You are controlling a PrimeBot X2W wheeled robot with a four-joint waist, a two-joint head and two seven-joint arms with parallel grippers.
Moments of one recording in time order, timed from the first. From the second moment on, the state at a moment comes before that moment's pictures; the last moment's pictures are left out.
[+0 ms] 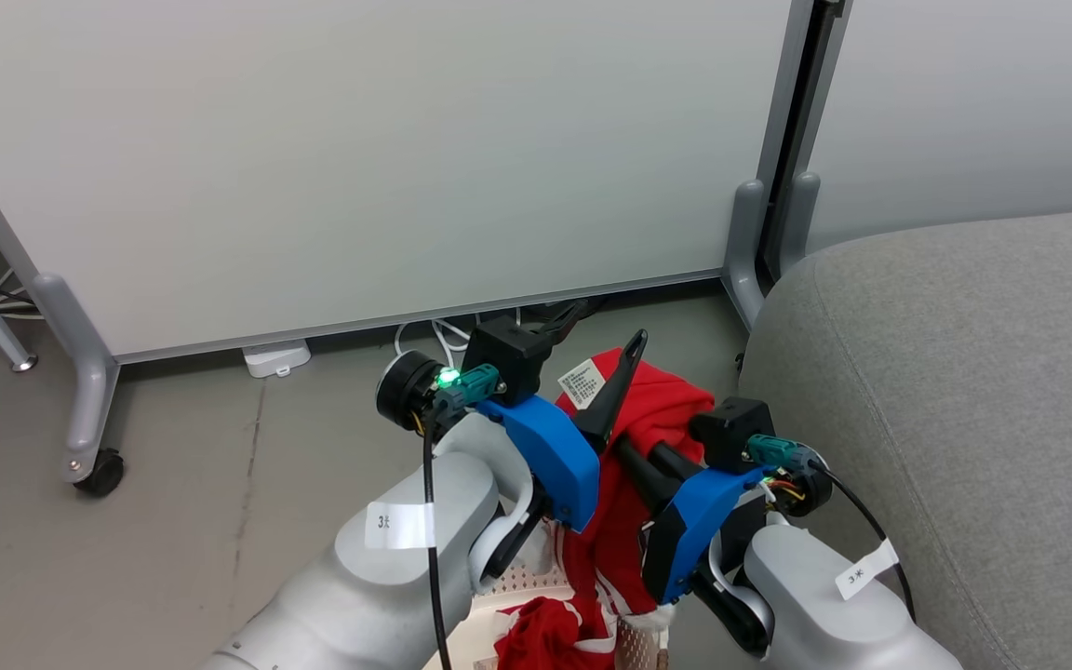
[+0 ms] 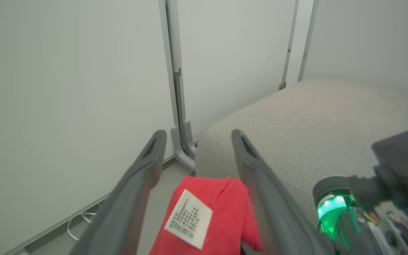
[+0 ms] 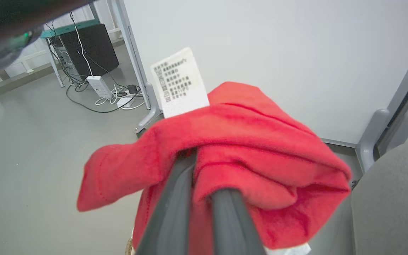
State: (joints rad) left arm -0.78 0.05 -1.06 0.77 -0.84 -0.04 -0.26; right arm -0.61 -0.05 0.72 0.89 0.56 0.13 -0.26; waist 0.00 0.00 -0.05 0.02
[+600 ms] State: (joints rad) left arm -0.49 0.14 -0.79 0.49 -0.56 -0.02 -0.26; right arm -0.58 -0.05 0.66 0.88 0.50 0.13 -0.26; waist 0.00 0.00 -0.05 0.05
